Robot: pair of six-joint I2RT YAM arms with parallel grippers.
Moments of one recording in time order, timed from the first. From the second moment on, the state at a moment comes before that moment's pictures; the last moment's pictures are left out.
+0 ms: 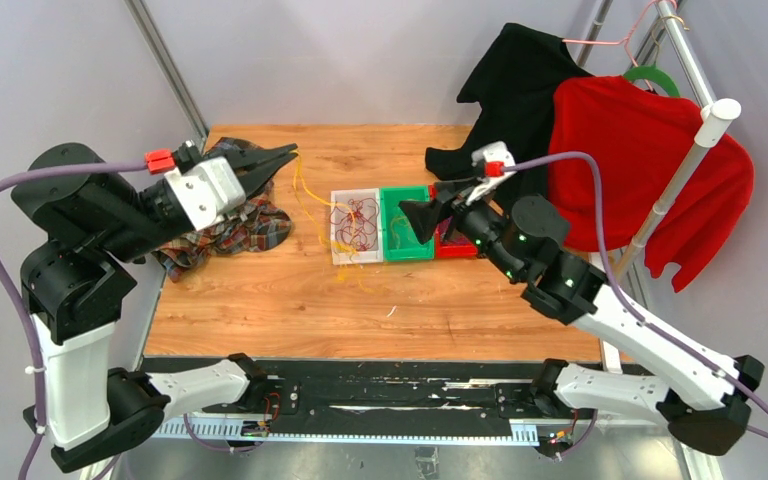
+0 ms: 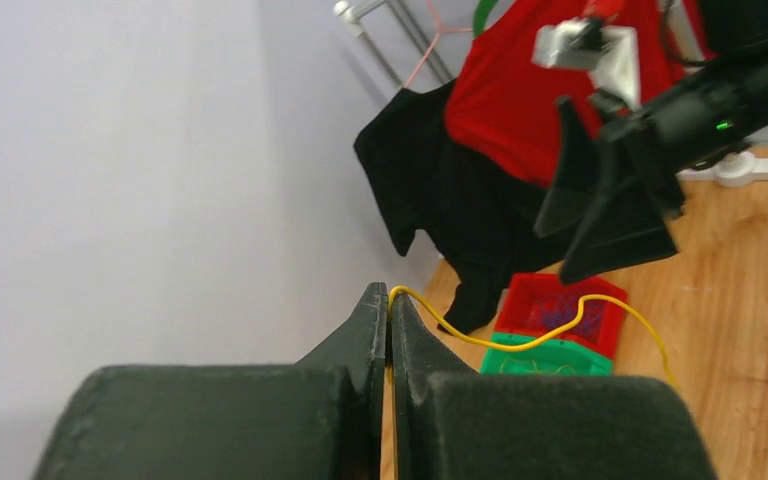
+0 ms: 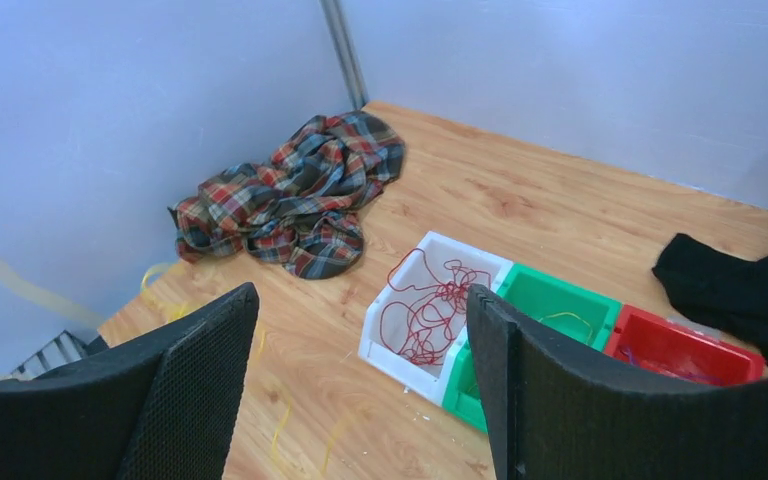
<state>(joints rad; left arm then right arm) -0.67 1.11 2.06 -0.82 0.34 0.61 0.97 0.95 1.10 -0.09 0.28 0.19</state>
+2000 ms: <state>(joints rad) -0.67 1.17 2.13 -0.83 0.61 0.43 1.03 1.45 1.06 0.30 -0.32 0.27</state>
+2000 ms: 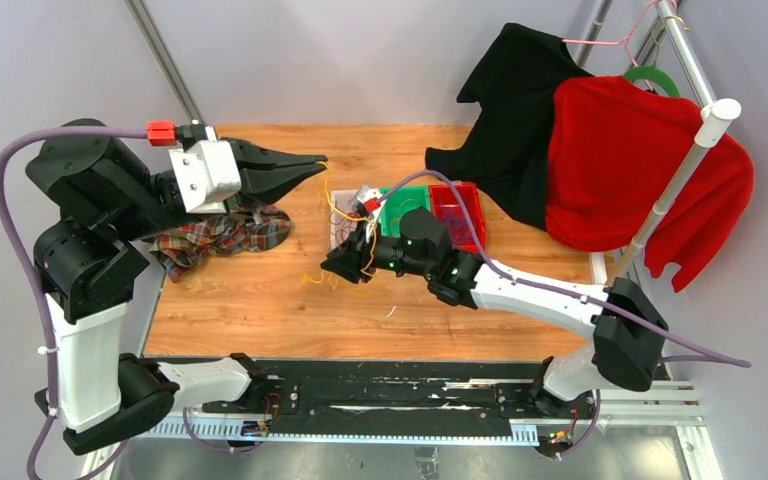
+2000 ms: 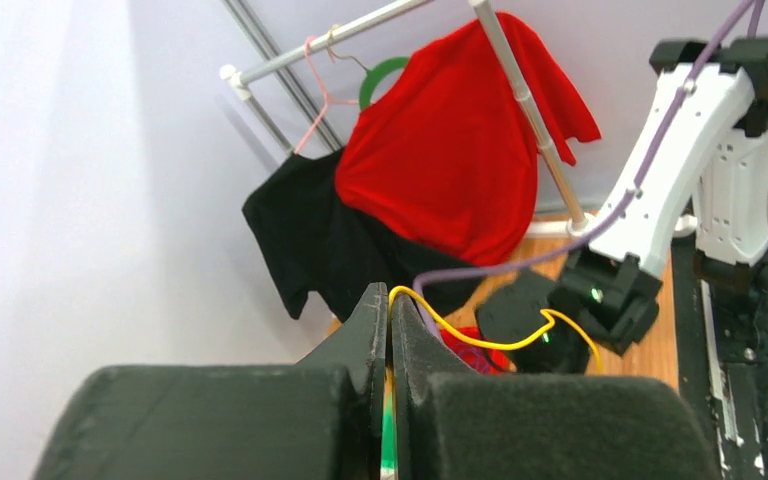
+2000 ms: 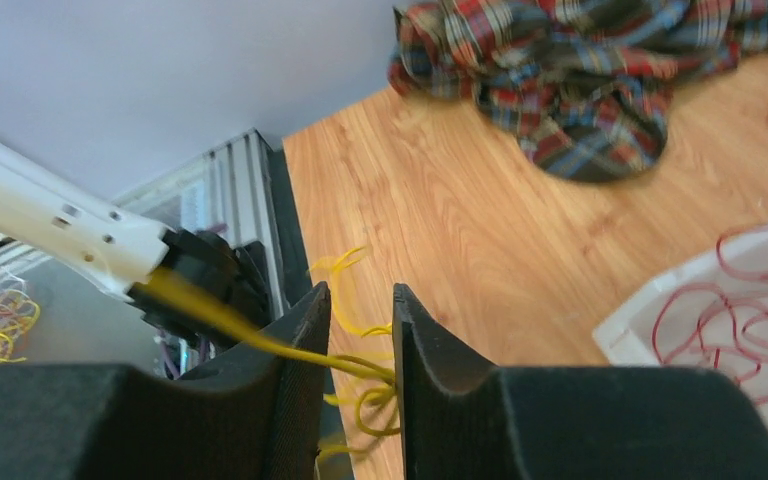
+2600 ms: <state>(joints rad) -0.67 1.23 2.26 -0.73 0.57 0.39 1.03 1.57 0.64 0.48 -0.18 0.47</state>
